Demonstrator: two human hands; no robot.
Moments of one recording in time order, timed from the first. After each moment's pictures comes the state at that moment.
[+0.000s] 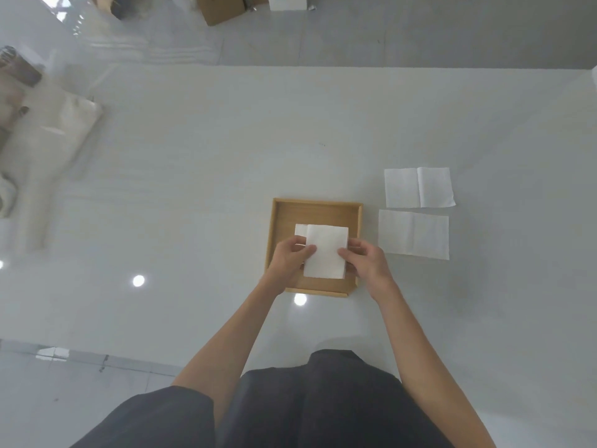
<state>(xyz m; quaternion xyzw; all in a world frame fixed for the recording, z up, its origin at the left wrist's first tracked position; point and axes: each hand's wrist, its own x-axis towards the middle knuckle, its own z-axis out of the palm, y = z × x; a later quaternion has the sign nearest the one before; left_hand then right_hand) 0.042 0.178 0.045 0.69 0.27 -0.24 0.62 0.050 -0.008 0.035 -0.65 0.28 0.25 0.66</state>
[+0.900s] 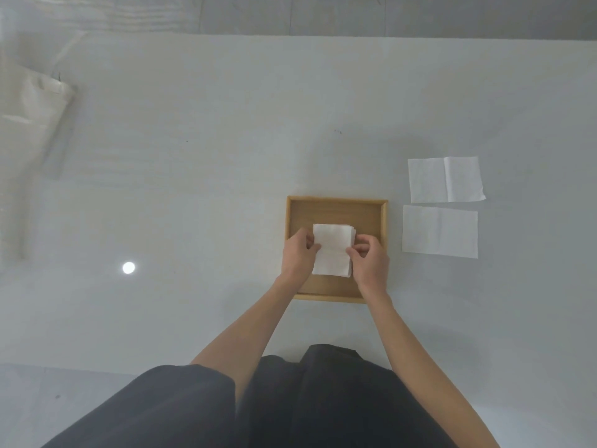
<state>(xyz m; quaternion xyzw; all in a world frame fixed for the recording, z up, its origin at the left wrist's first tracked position) 0.075 0.207 -0.016 0.85 0.21 -0.22 0.43 0.057 0.056 -0.016 -0.82 0.29 0.13 0.47</state>
